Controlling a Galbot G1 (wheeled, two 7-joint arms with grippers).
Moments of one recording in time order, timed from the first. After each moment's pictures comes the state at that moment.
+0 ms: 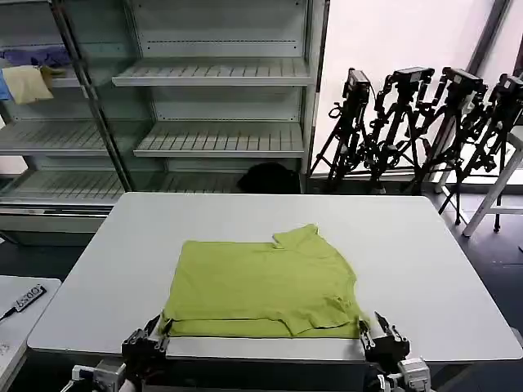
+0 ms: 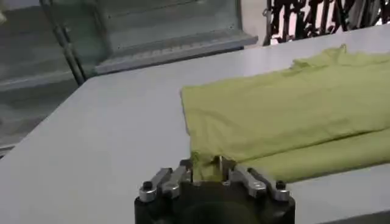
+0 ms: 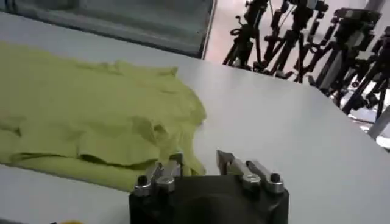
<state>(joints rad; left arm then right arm) 1.69 -1.31 -0.63 -2.24 -0.08 0.51 0.09 -1.66 1.39 0.59 2.29 -0.03 -0.51 -0.04</state>
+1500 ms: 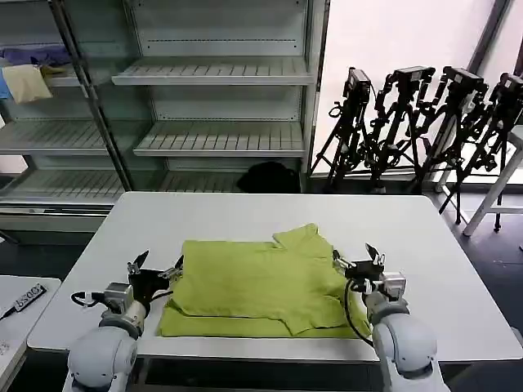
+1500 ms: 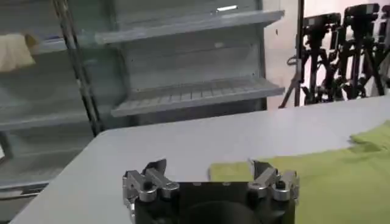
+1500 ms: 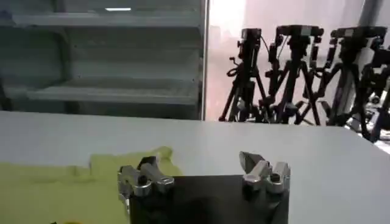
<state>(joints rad) 1.21 -1.32 -0.60 -2.01 -0.12 0.58 0.08 -1.06 1.46 0.52 1.91 0.11 -0.58 -0.05</state>
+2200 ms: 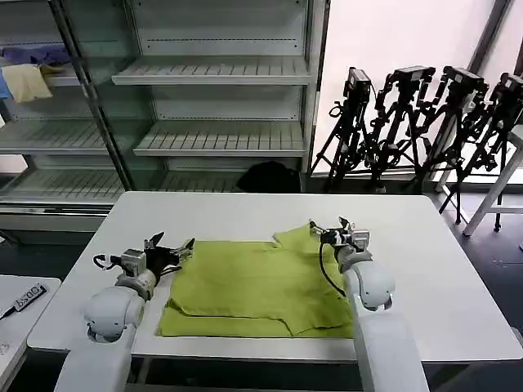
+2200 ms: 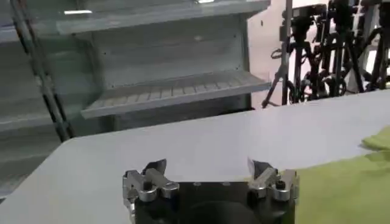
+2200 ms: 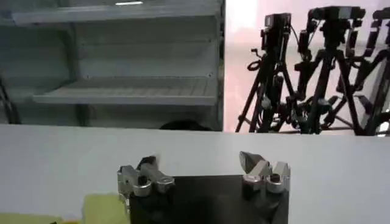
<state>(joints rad) 0.97 -1.25 -0.52 -1.74 -0.16 0.58 0.17 -0.76 1.52 0.46 1.53 0.07 -0.58 -0.06</state>
